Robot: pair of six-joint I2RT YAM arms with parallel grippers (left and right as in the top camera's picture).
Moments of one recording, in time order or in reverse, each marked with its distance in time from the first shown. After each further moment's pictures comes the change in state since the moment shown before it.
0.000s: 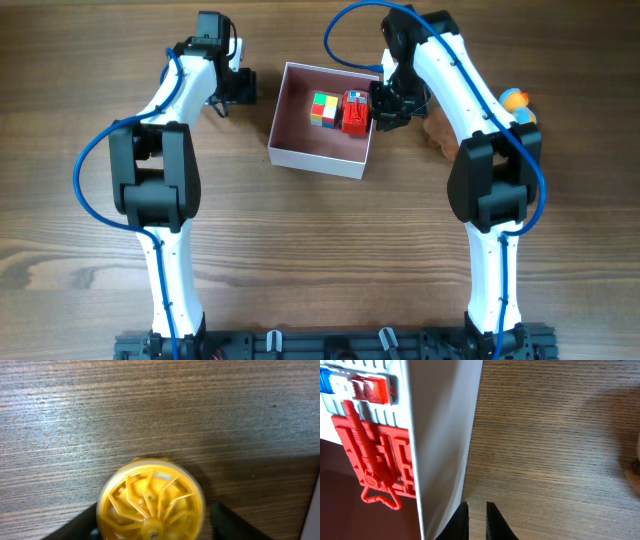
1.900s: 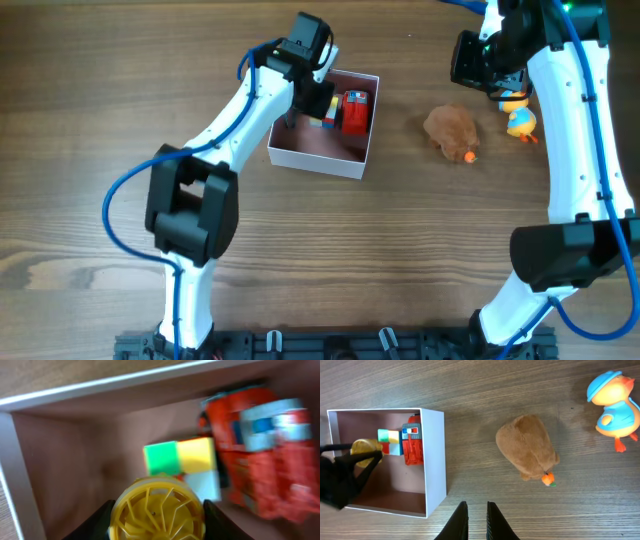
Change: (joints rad) left arm -0.334 -0.161 -0.001 -0.108 -0.031 0.029; right arm -0.192 -0.442 -0.002 -0.037 0.118 0.041
